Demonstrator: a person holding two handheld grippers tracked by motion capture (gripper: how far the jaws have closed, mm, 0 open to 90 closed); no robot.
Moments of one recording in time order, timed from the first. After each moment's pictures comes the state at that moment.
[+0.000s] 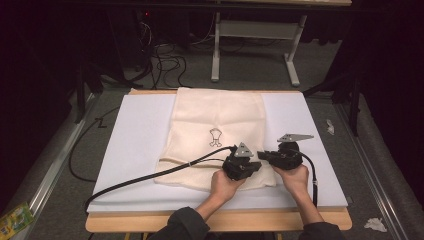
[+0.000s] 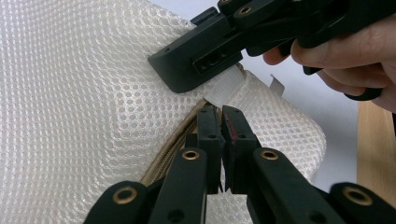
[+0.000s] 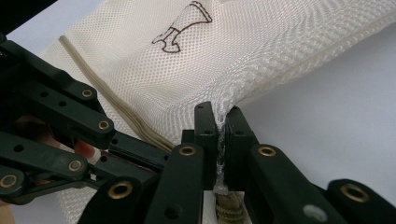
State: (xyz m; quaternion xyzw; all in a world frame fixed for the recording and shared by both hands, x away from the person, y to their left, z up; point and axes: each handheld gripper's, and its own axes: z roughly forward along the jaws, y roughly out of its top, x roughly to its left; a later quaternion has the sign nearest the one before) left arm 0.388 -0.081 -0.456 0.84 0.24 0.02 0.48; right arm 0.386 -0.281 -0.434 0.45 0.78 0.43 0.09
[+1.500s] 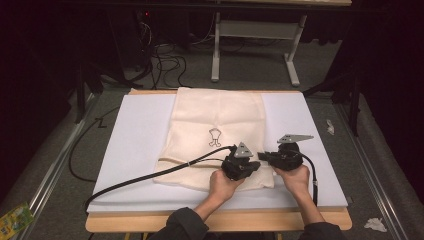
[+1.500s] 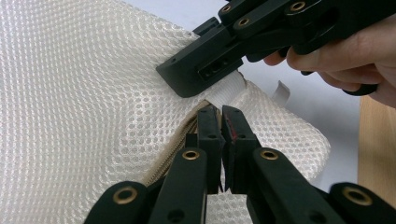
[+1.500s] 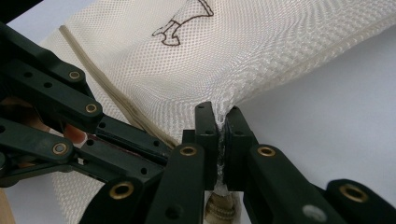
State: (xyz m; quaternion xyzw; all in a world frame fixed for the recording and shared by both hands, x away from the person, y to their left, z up) left arm 0.386 -0.078 -0.451 0.85 0.23 0.03 0.47; right arm 0.386 -0.283 -0.436 0.44 0.79 0.42 0.09
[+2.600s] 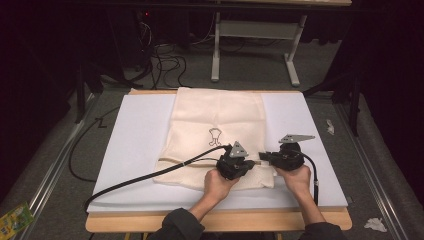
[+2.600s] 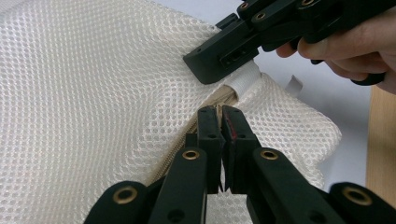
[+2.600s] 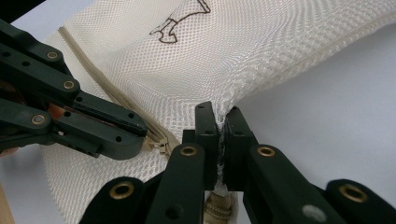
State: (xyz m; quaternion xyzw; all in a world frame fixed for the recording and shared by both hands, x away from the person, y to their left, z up) left arm 0.385 -0.064 -0.445 0.85 0.24 0.05 0.47; right arm 0.386 -0.287 -0.437 0.44 0.79 0.42 0.09
